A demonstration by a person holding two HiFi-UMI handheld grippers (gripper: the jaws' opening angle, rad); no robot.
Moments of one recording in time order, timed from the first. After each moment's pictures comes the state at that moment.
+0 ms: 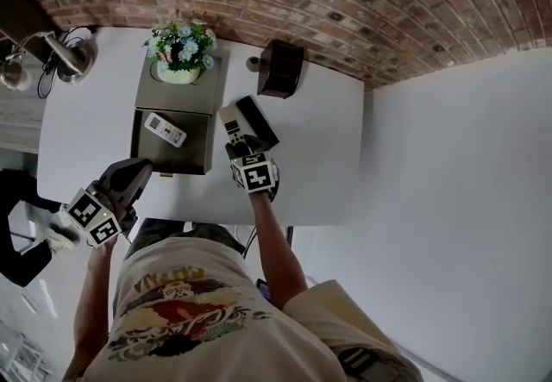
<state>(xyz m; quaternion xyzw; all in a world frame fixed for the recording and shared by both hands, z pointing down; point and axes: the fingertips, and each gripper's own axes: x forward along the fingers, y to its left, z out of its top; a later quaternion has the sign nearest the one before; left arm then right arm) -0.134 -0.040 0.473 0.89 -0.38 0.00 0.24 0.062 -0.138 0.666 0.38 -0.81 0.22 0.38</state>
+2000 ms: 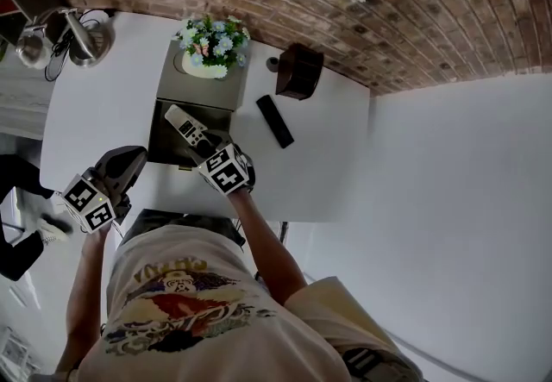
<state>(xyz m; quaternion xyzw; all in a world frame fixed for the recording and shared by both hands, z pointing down) -0.218 -0.033 0.499 0.89 -0.39 -0.02 0.25 -0.112 -0.081 0.644 0.20 -0.88 0.14 0.42</state>
